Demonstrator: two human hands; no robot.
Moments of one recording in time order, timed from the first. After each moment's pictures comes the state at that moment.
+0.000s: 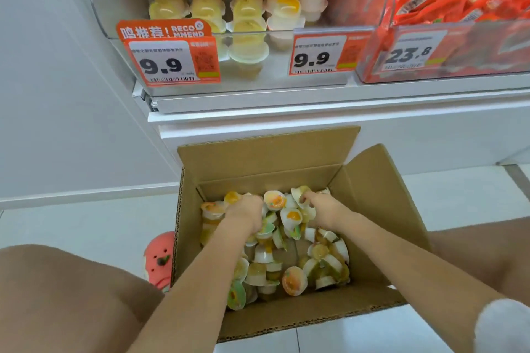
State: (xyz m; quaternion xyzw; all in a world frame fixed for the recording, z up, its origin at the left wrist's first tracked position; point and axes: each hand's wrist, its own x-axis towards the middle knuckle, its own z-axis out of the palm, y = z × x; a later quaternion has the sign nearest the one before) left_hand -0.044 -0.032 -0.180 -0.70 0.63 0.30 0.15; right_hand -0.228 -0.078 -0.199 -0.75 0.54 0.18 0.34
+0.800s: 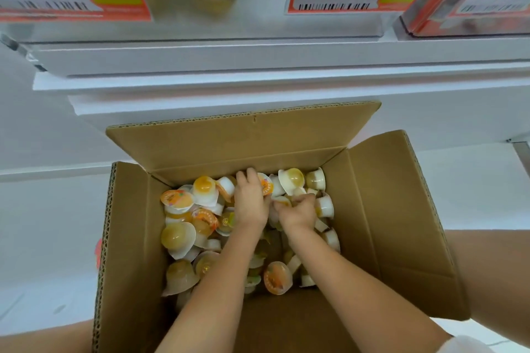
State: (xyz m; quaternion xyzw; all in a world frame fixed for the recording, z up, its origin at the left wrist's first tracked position) left_hand -0.095 -0.066 -0.297 -0.80 0.51 0.29 -0.13; right_hand -0.180 -0.064 -0.278 -0.30 0.81 -0.15 0.48
